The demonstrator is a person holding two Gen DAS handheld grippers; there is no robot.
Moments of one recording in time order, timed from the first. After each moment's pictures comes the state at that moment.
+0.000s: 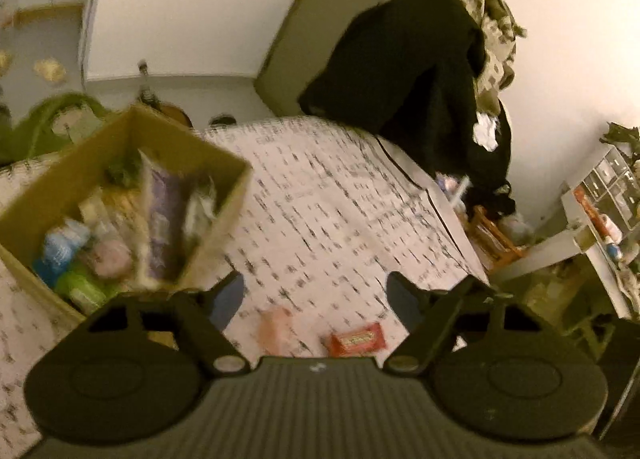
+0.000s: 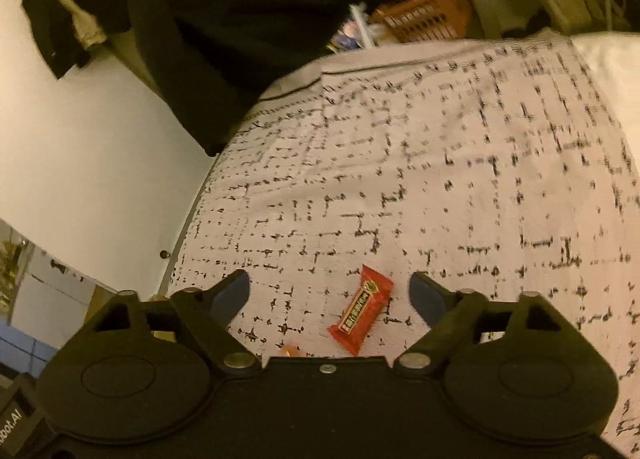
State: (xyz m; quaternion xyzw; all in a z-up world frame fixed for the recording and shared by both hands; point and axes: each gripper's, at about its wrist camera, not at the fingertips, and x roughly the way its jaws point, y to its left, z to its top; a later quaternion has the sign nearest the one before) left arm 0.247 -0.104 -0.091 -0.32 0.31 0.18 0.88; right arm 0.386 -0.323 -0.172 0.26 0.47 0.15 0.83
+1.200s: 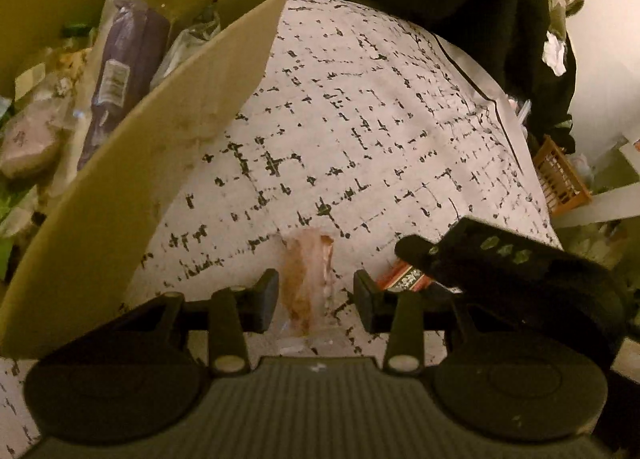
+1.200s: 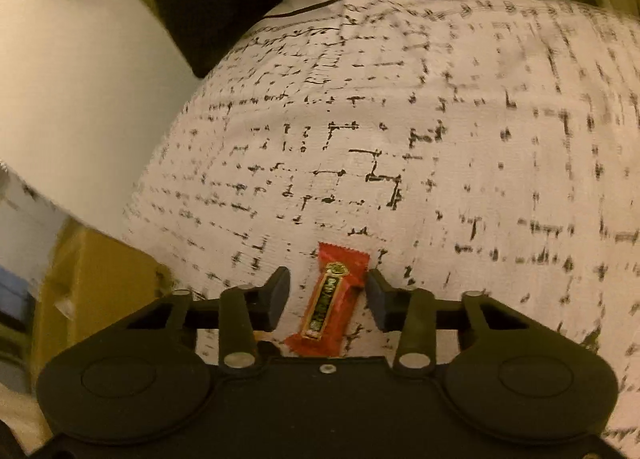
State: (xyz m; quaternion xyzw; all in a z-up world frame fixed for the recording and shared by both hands) left arm 0.302 -0.096 -0.205 -0.34 0.42 0.18 0.82; right arm 0.409 -0.259 -0.230 0.14 0.52 0.18 0.82
